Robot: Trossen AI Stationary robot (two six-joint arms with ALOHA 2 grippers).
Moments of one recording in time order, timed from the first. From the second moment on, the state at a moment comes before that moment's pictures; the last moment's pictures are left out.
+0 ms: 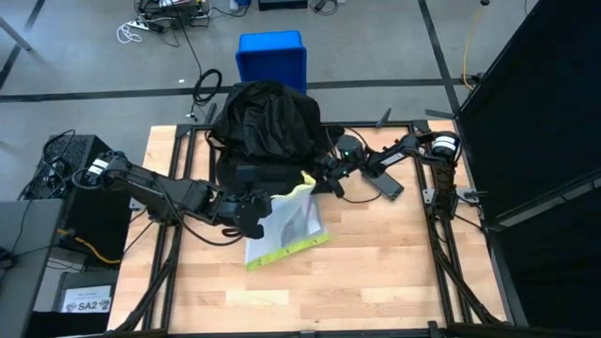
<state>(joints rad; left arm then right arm) -0.33 1.37 1.29 -0.82 -0.71 0.04 -0.44 1.95 0.76 0.97 -0.91 0.37</state>
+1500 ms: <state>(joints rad) -0.49 1.52 1.45 -0.94 -1.21 0.17 -0.09 1.20 0.75 0.11 -0.13 -0.51</state>
